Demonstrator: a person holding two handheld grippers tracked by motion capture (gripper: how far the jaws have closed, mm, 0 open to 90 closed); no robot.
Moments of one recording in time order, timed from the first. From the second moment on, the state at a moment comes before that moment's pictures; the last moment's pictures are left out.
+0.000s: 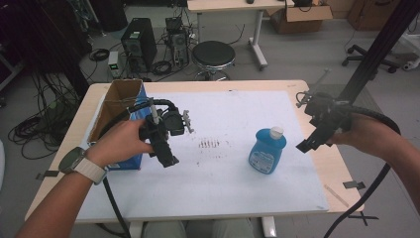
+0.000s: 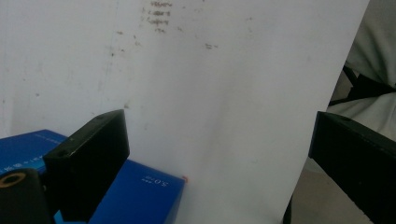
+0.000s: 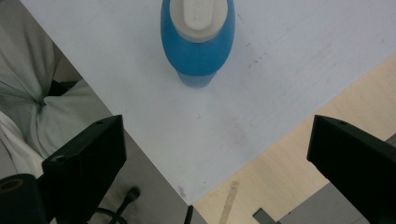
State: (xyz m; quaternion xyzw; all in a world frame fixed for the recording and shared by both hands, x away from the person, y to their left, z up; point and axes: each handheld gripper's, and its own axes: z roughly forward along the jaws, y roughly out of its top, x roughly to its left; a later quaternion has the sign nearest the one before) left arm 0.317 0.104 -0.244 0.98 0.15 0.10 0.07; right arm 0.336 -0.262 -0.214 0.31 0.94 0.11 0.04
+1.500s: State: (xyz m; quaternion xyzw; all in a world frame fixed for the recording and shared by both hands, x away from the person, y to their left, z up) left arm 0.316 0.107 -0.251 0.98 0.15 0.09 0.07; right arm 0.329 -0.262 -0.272 0.33 0.92 0.18 0.05
